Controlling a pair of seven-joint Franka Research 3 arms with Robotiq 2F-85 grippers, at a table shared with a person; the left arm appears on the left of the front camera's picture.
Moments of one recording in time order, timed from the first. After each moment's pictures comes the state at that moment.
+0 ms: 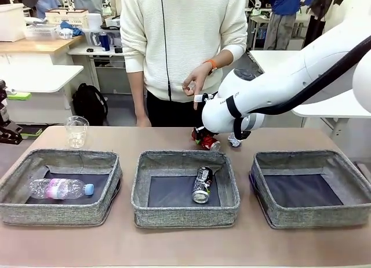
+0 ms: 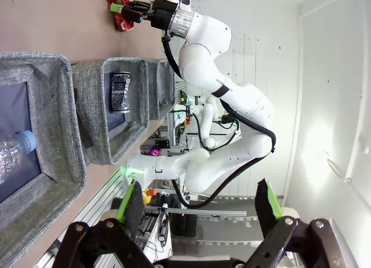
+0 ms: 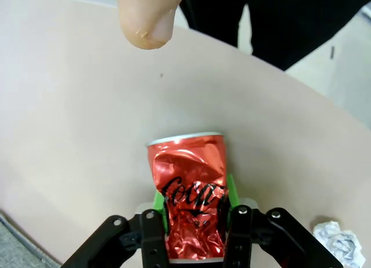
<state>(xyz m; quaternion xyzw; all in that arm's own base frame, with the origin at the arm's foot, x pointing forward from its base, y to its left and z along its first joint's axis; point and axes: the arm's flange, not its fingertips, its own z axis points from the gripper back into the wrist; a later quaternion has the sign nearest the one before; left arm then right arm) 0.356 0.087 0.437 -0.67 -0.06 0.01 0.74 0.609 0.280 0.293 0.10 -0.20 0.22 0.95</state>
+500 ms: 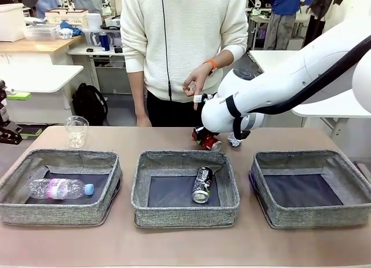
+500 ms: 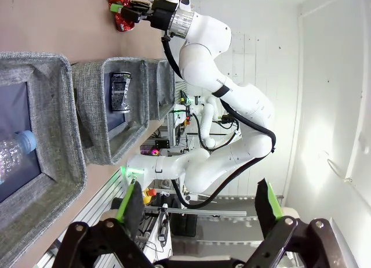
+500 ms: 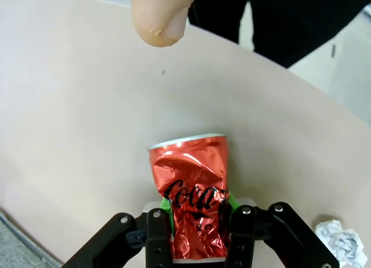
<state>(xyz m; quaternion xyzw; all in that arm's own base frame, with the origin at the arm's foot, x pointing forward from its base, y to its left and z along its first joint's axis) 0.356 0.087 0.437 -0.67 -0.06 0.01 0.74 0.609 0.281 0.293 0.10 -0.20 0.22 0.95</state>
